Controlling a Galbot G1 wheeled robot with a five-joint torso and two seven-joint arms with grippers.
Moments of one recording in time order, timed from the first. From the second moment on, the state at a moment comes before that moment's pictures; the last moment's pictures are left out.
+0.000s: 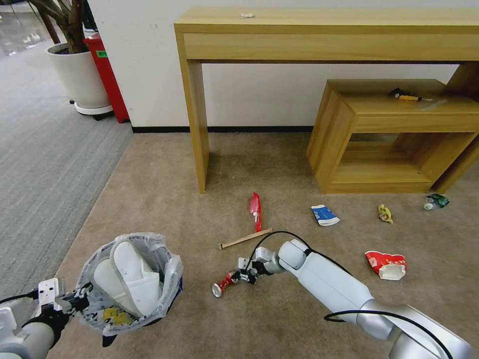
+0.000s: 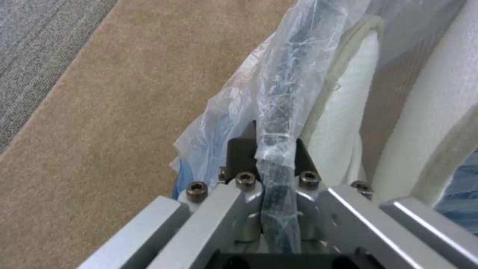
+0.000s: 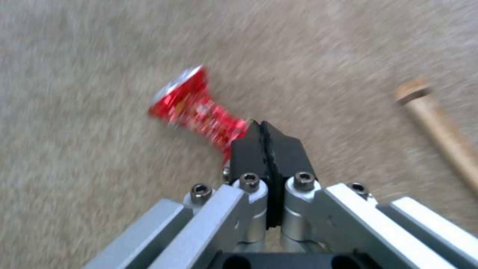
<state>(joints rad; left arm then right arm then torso) 1.75 -1.33 -1.11 -2.23 -0.64 0.74 0.07 -0.54 1.24 -0.38 0.99 0.01 -0.05 -0.81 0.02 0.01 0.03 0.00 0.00</state>
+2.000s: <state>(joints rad) 1.72 -1.34 -1.11 -2.24 -0.61 0.74 0.10 -0.37 1.36 -0.52 0.74 -0.23 0.03 -0.91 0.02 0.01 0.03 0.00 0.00</state>
